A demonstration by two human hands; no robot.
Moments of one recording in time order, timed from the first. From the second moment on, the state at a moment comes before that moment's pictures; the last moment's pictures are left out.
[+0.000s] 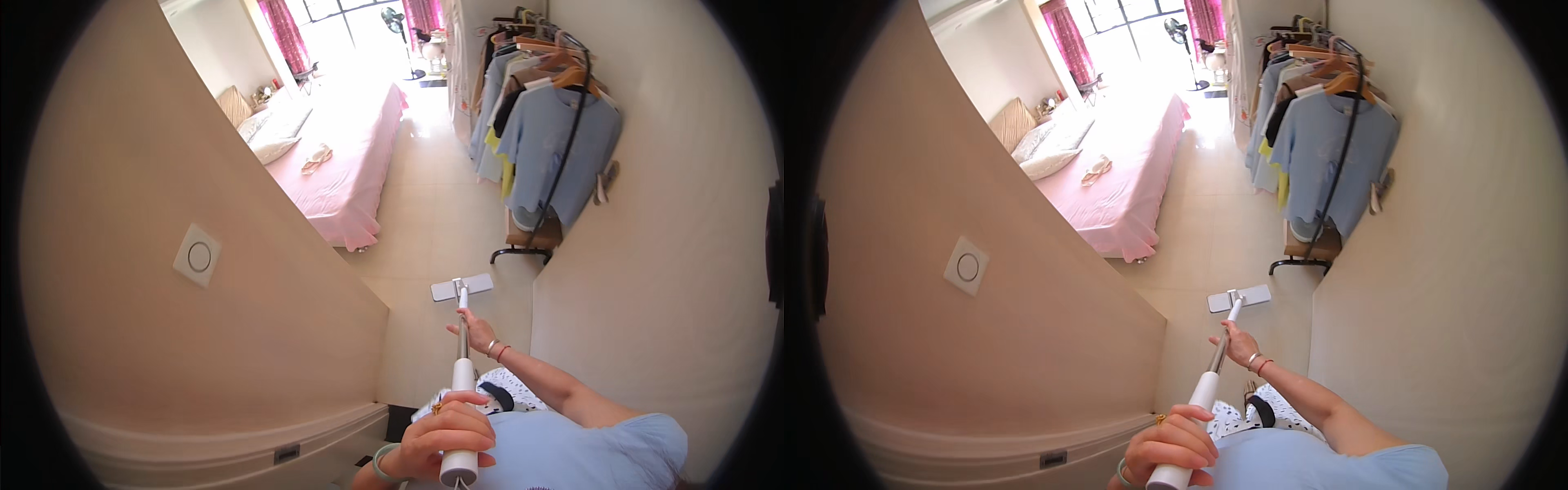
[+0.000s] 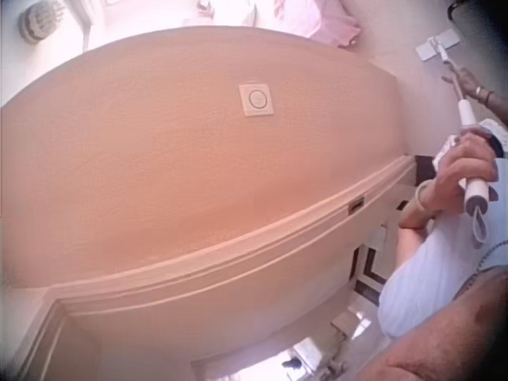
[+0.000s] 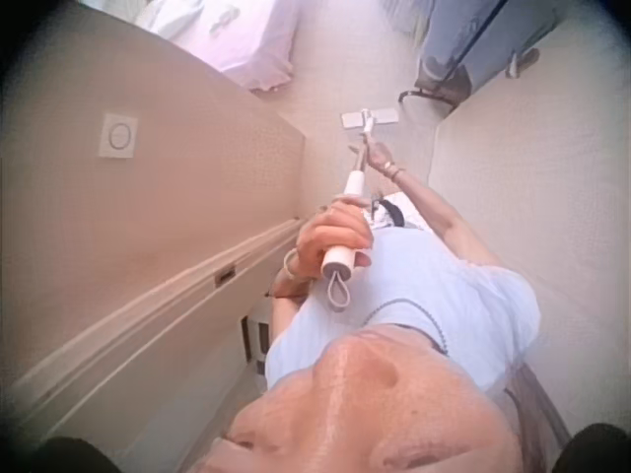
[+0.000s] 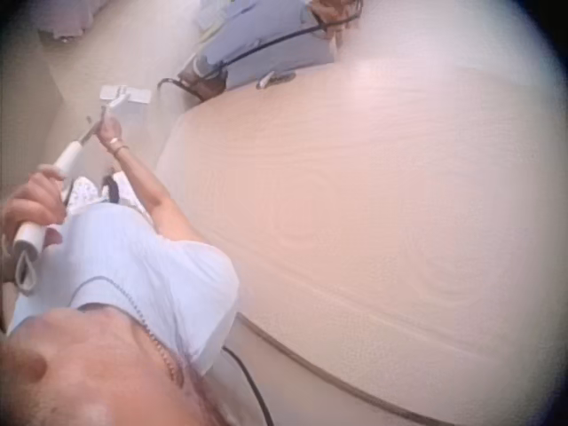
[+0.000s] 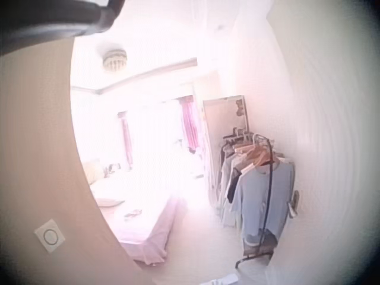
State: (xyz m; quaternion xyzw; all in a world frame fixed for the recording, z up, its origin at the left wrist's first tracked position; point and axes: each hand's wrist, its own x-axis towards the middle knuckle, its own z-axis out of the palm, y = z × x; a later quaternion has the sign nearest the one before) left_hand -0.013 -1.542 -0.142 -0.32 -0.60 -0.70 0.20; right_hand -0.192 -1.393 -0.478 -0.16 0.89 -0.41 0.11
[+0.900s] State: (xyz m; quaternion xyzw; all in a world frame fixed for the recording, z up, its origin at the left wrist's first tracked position) left_hand -0.635 -1.745 -0.219 -0.25 -0.58 -0.70 0.32; right_hand -0.816 -1.612 -0.537 -0.14 0.82 -0.56 0.01
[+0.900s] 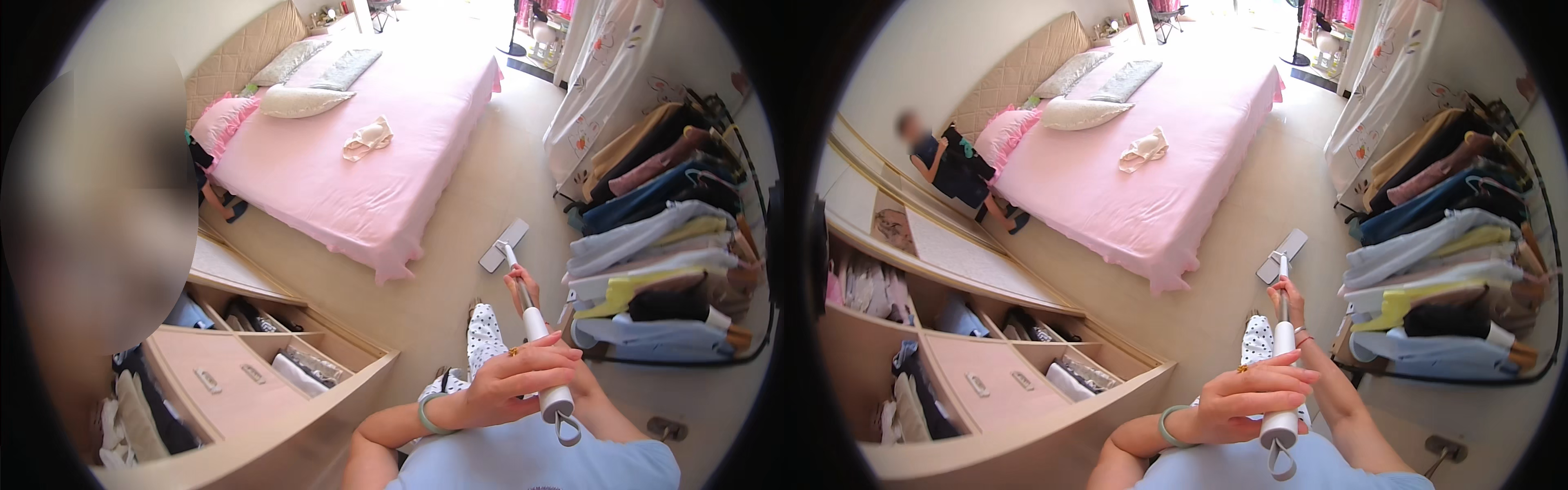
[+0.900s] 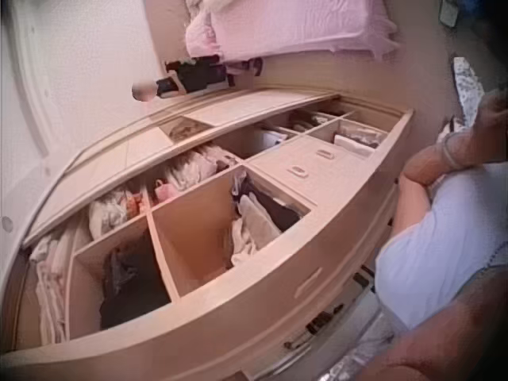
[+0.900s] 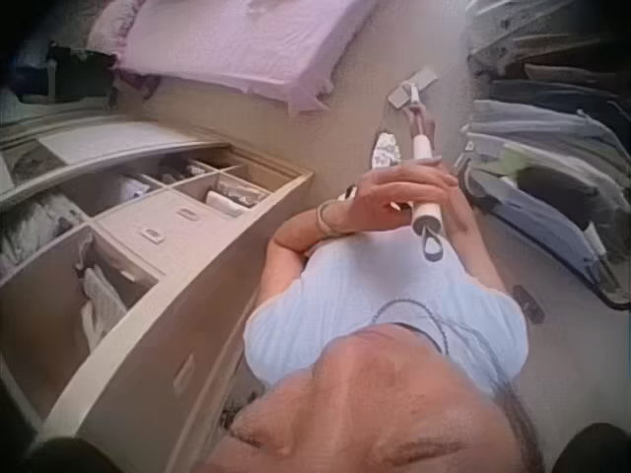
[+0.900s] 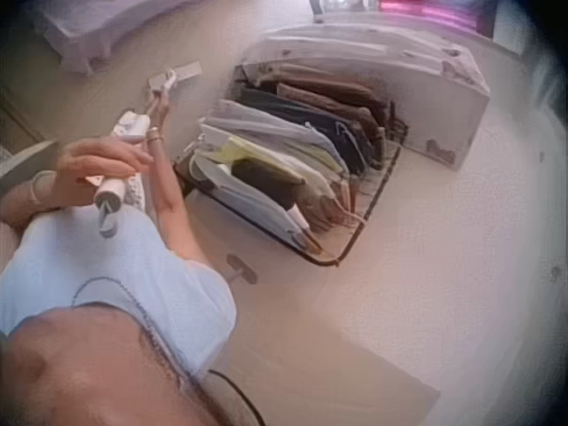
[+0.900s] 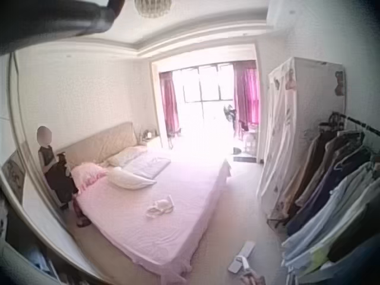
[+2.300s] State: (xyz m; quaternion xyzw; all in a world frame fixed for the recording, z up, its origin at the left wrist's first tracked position) left_hand -0.772 -1.975 -0.663 0.33 -0.71 -0.50 -0.37; right_hand -1.152 -1.606 -0.338 0.00 0.73 -0.67 0.15
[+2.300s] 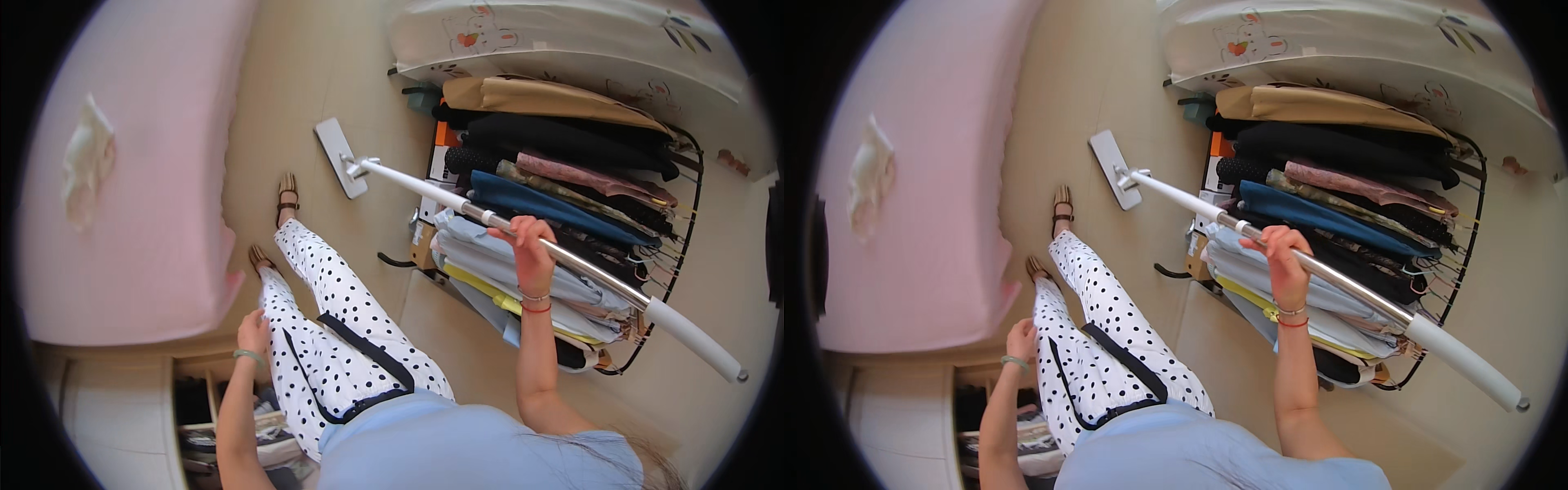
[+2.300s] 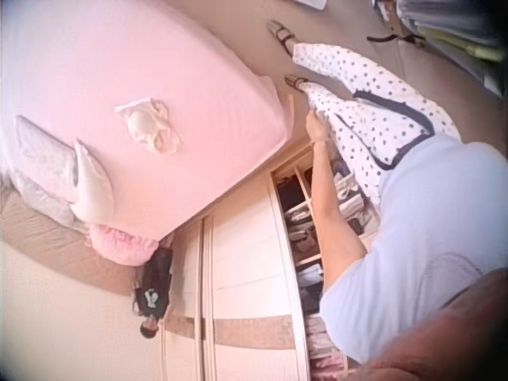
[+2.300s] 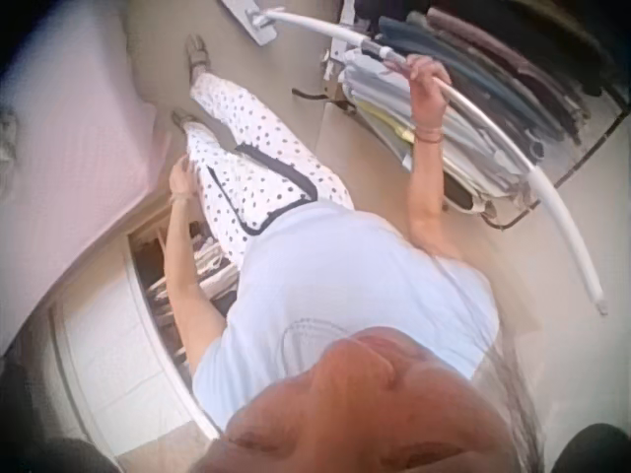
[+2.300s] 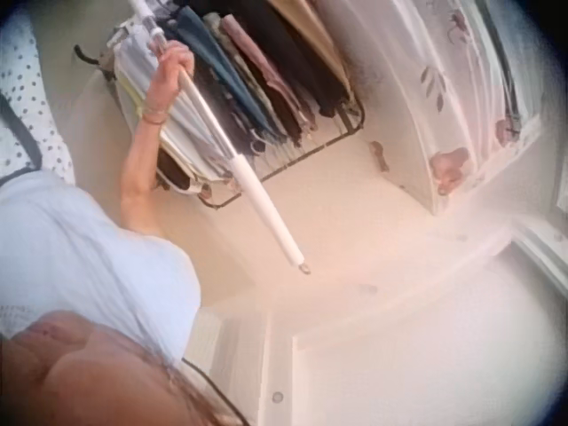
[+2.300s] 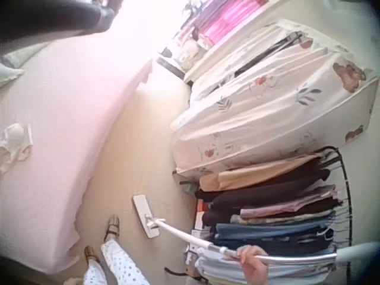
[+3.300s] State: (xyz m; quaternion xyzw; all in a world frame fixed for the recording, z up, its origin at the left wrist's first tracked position) left_hand -1.649 -2.046 -0.096 -0.31 -0.57 -0.75 0.13; right_hand -1.672 -1.916 -0.275 -0.02 0.74 -0.64 0.19
